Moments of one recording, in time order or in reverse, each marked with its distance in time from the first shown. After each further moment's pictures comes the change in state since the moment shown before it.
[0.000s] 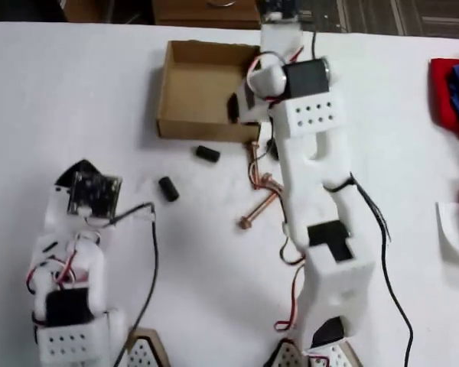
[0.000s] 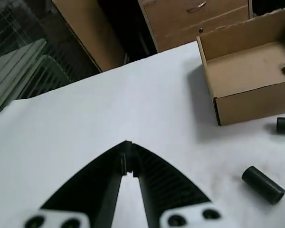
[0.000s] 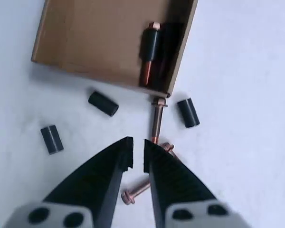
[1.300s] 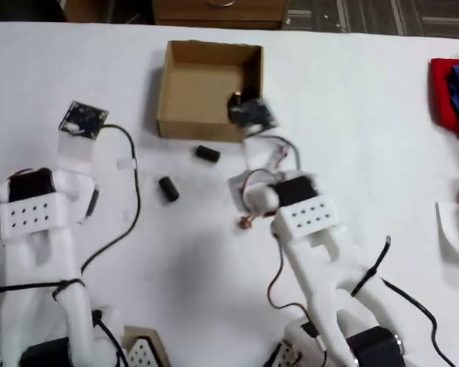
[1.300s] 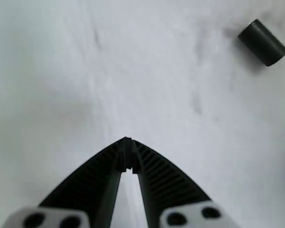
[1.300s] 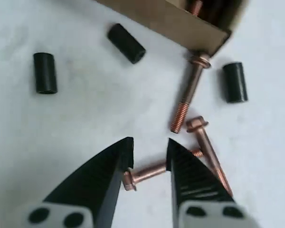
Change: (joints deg) left arm -8.1 64.1 -43.3 32.6 -9.6; right arm -8.9 -44.0 85.5 -49.4 10.4
